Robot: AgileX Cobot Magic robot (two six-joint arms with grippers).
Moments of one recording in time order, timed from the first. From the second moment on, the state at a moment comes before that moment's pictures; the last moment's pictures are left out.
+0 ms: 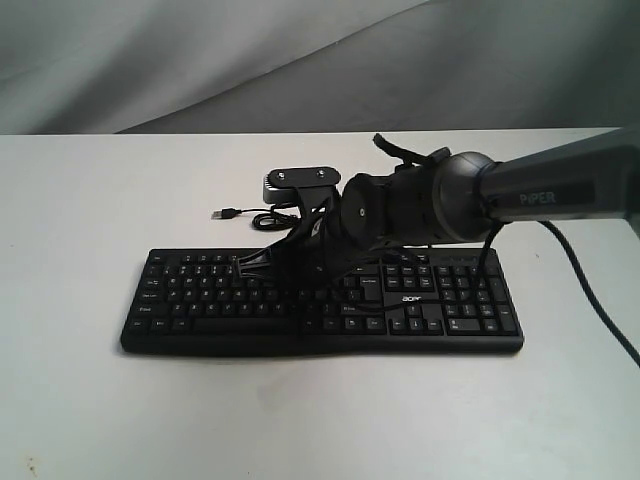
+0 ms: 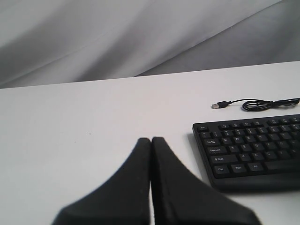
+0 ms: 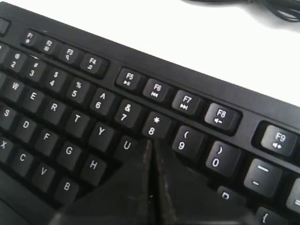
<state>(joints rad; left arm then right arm) 0.15 0.00 0.00 0.07 0.29 -0.12 0.67 2.14 -1.32 0.39 0.25 -0.04</state>
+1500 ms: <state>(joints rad) 0.15 0.00 0.00 0.07 0.29 -0.12 0.74 2.11 -1.32 0.36 0.34 -0.03</state>
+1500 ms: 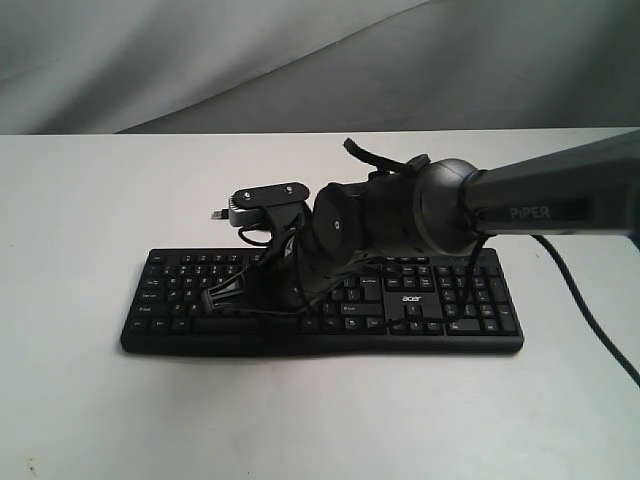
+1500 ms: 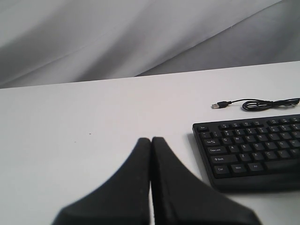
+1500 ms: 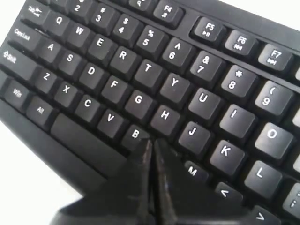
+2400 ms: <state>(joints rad) 0.15 0.00 0.00 0.07 0.29 -0.12 0.74 2.13 -1.32 0.38 0.32 -0.02</state>
